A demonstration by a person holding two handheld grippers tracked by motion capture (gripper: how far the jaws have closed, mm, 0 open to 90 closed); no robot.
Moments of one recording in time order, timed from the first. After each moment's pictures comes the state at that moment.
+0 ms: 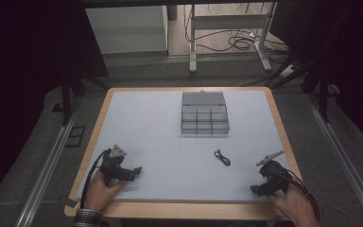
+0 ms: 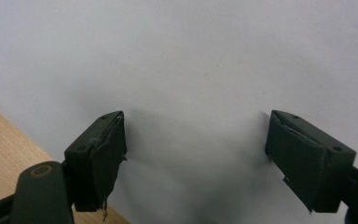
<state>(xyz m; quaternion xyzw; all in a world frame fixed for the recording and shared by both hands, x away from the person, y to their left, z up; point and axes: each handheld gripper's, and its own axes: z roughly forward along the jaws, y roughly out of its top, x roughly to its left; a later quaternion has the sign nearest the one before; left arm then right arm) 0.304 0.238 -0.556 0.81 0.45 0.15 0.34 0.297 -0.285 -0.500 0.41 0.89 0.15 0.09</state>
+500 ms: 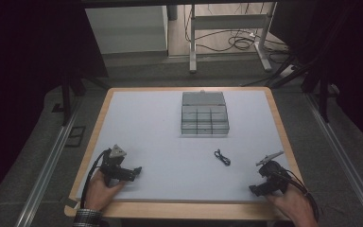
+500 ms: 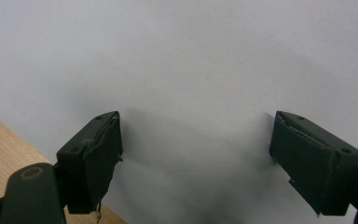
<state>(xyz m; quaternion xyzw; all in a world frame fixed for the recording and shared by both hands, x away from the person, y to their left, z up) 0.304 0.238 -0.556 0.81 0.45 0.15 0.34 0.296 -0.283 -0.501 0.43 0.89 0.15 0.09</state>
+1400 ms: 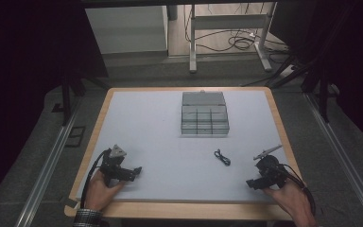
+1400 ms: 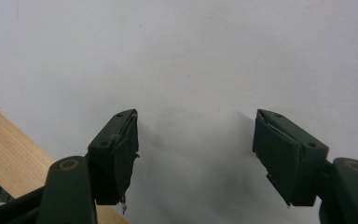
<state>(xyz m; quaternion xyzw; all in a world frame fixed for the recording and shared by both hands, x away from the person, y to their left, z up) 0.304 0.238 -0.556 0.81 0.45 0.15 0.34 0.308 -0.274 -0.490 0.43 0.88 0.17 0.06</state>
